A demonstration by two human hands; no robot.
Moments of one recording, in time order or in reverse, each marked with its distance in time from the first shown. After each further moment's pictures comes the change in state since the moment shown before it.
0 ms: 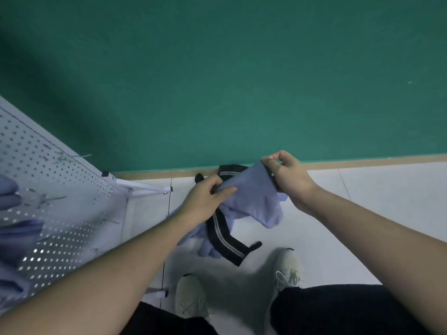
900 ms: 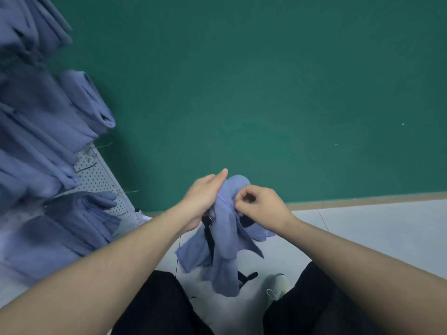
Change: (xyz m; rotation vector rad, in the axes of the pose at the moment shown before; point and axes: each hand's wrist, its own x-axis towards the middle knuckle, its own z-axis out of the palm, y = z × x) left_hand -0.159 0.173 -0.042 -0.312 0.140 -0.042; right_hand -0.203 -0.097 -0.030 -0.305 -0.104 -0.467
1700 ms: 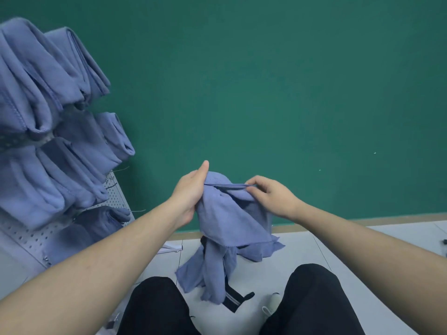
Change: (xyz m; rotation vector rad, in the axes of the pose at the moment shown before) left_hand -0.067 0.076 -0.017 -0.134 0.137 0.117; right_hand -0.021 -0.059 -0.074 -0.174 0.012 -0.140
